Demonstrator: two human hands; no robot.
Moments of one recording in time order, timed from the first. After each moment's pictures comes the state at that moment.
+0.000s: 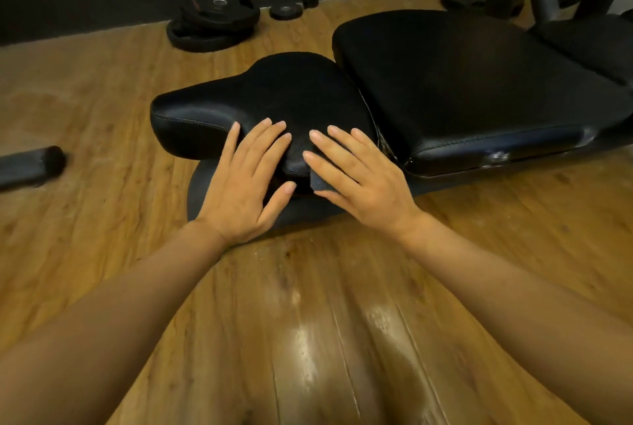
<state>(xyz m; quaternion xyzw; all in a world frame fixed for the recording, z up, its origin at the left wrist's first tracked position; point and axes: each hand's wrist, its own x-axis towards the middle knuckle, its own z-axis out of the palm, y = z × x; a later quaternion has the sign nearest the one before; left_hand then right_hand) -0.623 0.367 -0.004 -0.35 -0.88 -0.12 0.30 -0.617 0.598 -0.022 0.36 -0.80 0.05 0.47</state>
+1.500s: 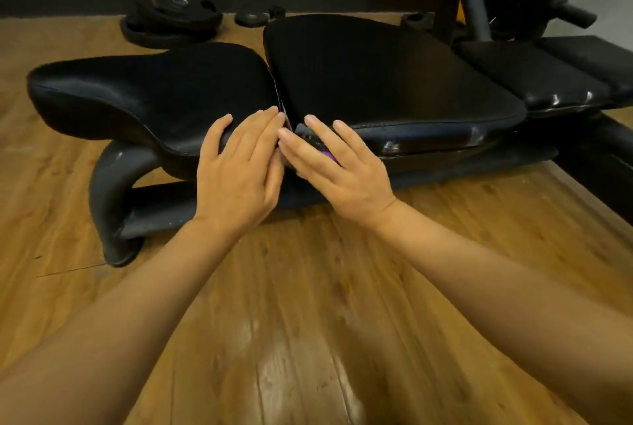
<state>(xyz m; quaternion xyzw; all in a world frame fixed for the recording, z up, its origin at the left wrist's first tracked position) -0.598 0.506 -0.016 -0.24 -0.87 -0.08 0.43 -0.610 0.702 -0.024 0.36 -0.73 -0.13 0.56</state>
